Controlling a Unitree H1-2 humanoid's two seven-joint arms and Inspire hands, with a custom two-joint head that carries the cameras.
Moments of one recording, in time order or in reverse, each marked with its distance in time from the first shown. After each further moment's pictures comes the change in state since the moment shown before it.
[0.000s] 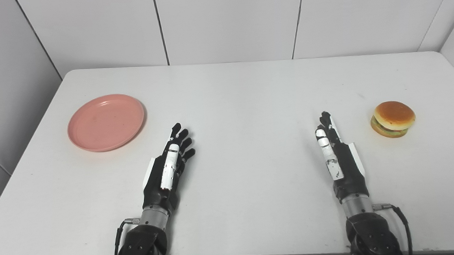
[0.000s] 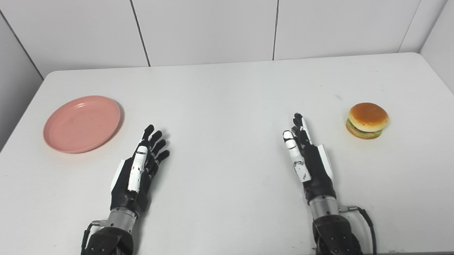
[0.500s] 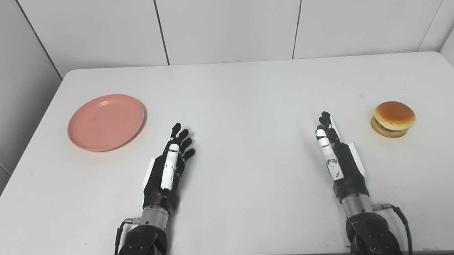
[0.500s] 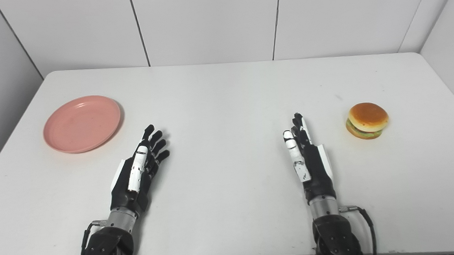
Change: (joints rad) left arm 0.000 -0.001 -0.001 0.000 0.000 0.000 0.000; right arm 0.000 0.000 0.000 0.000 -0.006 0.000 0.000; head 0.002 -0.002
